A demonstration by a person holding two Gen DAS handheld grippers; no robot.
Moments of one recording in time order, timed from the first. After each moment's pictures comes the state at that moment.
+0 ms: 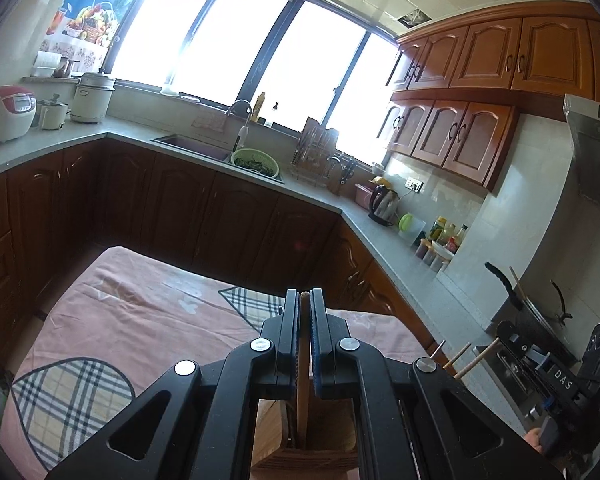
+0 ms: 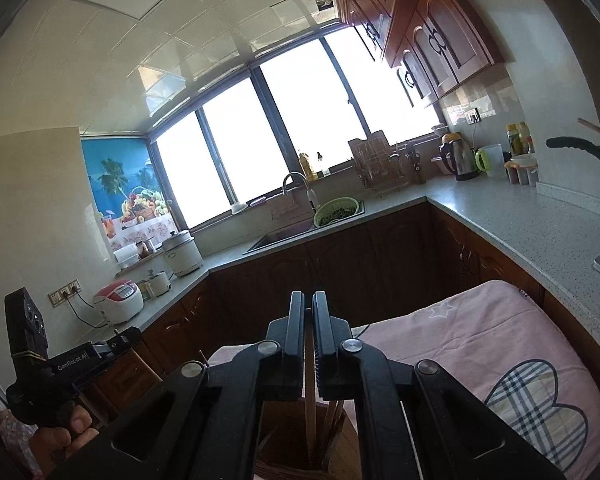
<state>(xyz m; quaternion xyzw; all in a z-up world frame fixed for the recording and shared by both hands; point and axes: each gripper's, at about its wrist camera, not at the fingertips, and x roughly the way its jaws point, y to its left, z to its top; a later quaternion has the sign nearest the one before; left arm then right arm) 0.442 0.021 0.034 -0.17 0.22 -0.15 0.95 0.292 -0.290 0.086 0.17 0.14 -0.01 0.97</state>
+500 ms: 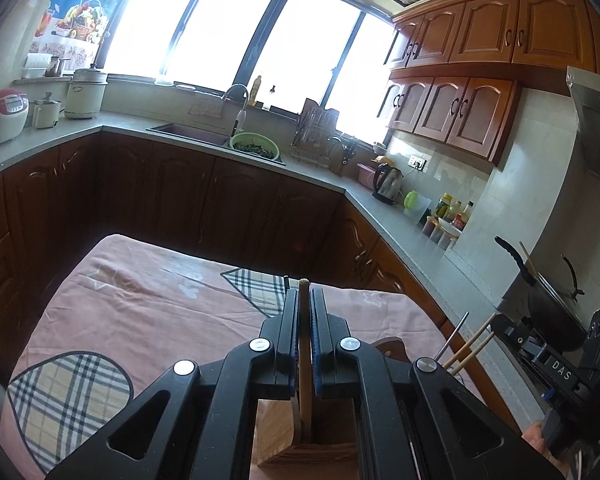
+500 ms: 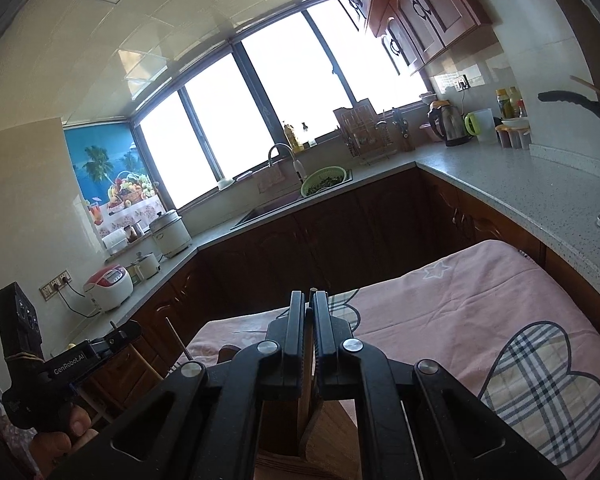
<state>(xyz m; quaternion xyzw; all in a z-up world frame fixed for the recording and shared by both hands) 0.466 0.005 0.025 -0.15 0.24 -0.16 0.95 0.306 -0.303 0.059 0.19 0.18 -0.02 0.96</state>
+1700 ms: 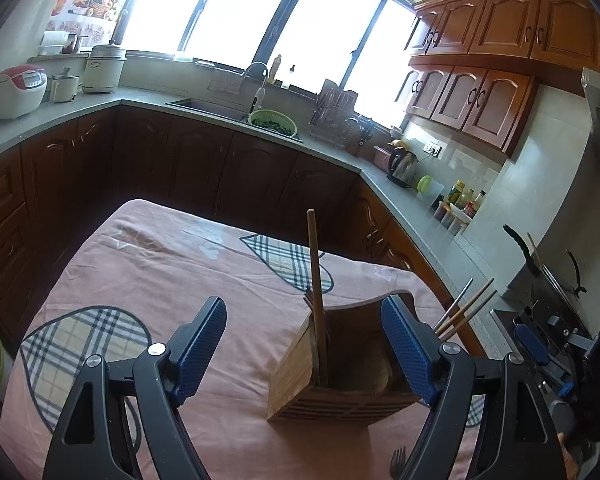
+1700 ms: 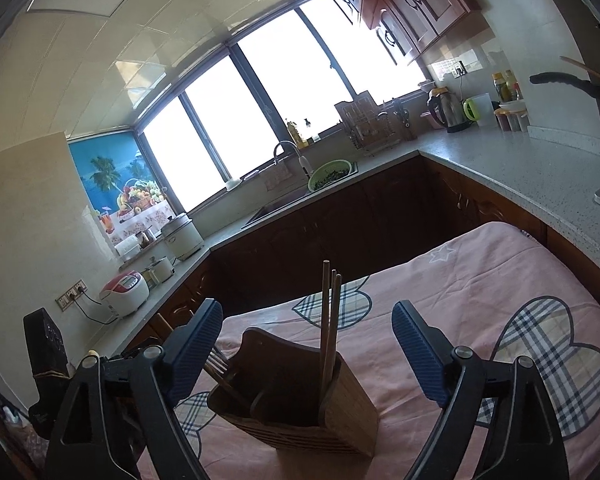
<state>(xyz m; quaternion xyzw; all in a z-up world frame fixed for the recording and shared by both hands) 0.409 0.030 0.028 -0.16 0.28 -0.13 0.94 0.274 -0.298 0.063 0.23 0.18 0.00 0.96</state>
